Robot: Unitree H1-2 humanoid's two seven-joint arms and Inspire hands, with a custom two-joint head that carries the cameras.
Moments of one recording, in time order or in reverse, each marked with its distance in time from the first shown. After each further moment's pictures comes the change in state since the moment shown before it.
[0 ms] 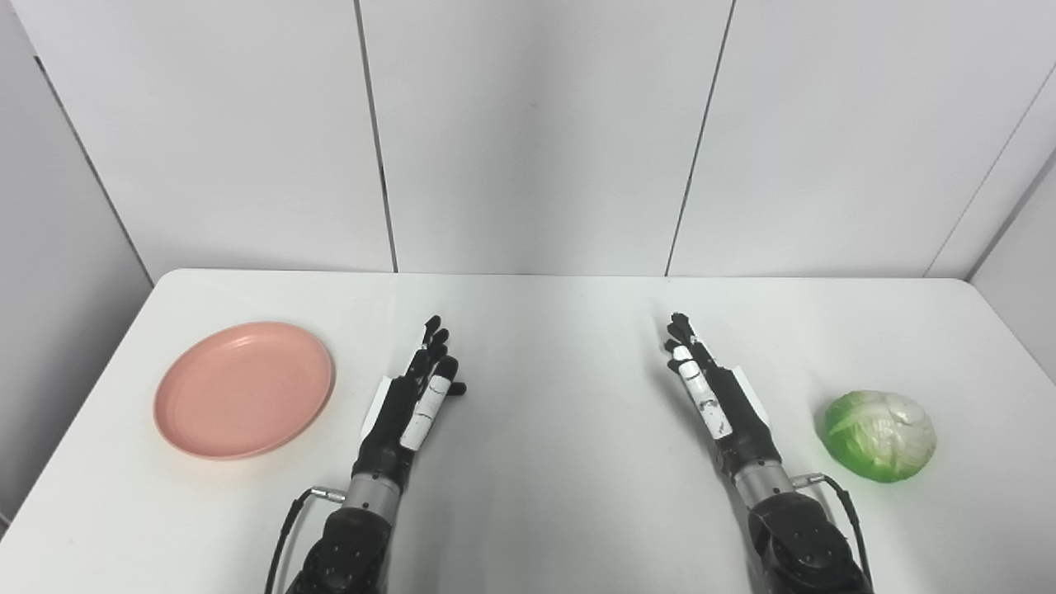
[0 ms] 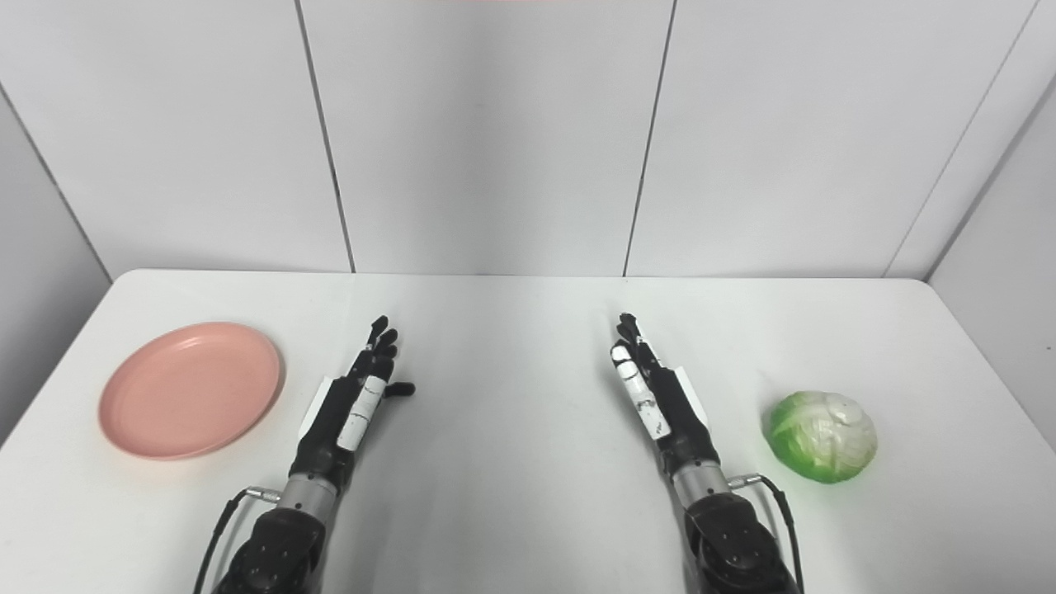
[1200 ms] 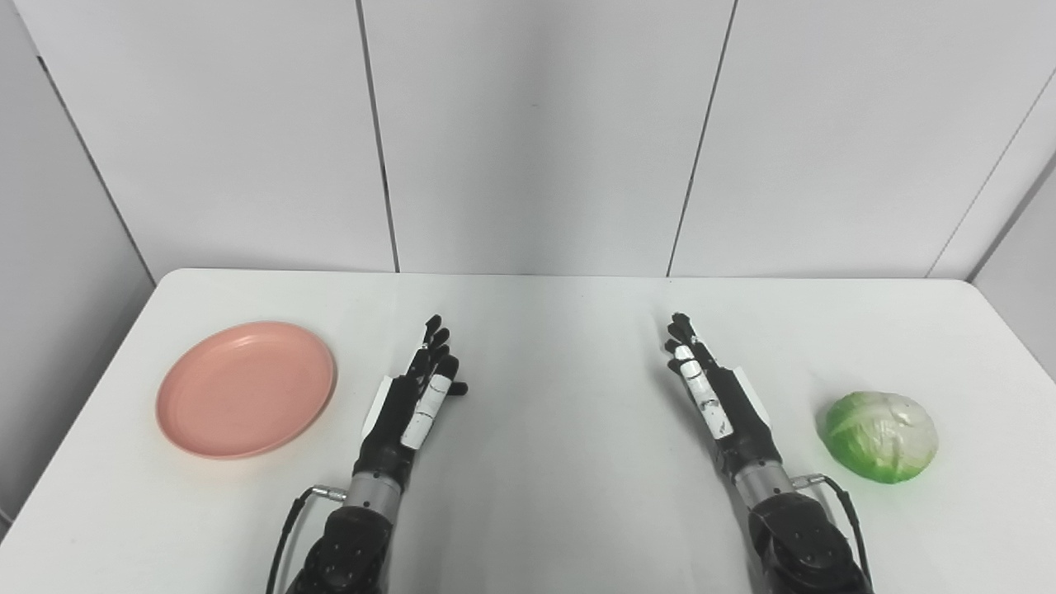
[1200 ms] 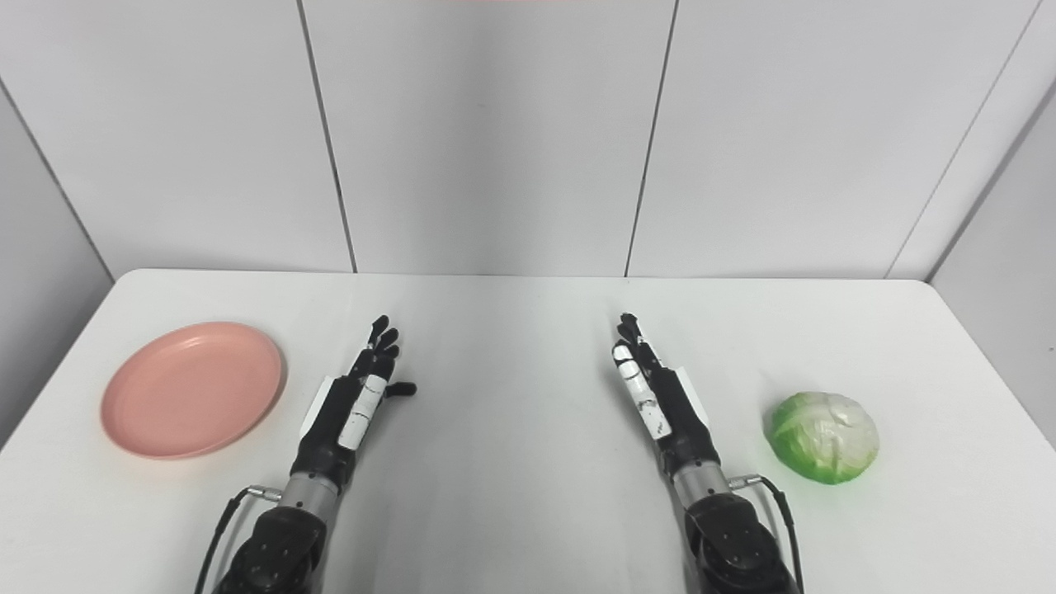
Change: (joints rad) left arm -0.007 0.001 -0.005 0.011 -0.010 0.000 0.000; right arm -0.001 -0.004 -0.001 0.007 0.017 -0.003 0.004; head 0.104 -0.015
